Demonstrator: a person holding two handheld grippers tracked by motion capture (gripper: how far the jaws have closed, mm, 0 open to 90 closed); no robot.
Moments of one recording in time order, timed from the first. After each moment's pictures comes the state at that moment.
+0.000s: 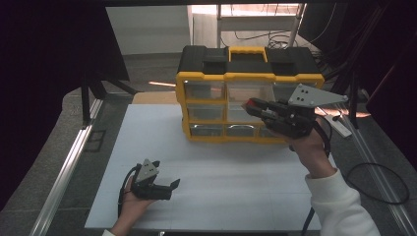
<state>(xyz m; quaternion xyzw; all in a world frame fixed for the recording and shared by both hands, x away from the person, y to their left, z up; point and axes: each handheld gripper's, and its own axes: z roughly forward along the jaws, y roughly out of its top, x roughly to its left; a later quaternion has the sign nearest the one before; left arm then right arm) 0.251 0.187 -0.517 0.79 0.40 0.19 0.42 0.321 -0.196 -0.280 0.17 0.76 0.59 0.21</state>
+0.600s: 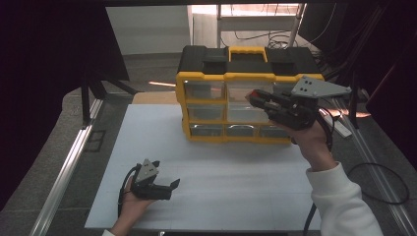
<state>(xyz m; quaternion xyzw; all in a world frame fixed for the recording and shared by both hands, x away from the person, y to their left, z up) 0.251 0.188 -0.517 0.79 0.40 0.20 0.42 0.335 -0.200 -0.271 0.19 0.75 0.59 0.22</state>
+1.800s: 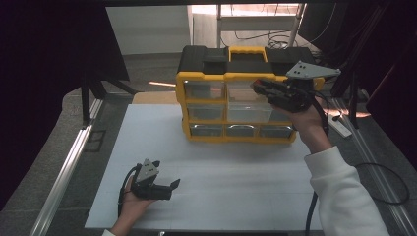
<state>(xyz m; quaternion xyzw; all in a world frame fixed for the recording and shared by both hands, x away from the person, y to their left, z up) 0.252 0.187 -0.518 0.79 0.40 0.19 0.42 0.381 -0.204 -0.273 0.24 0.76 0.55 0.24</state>
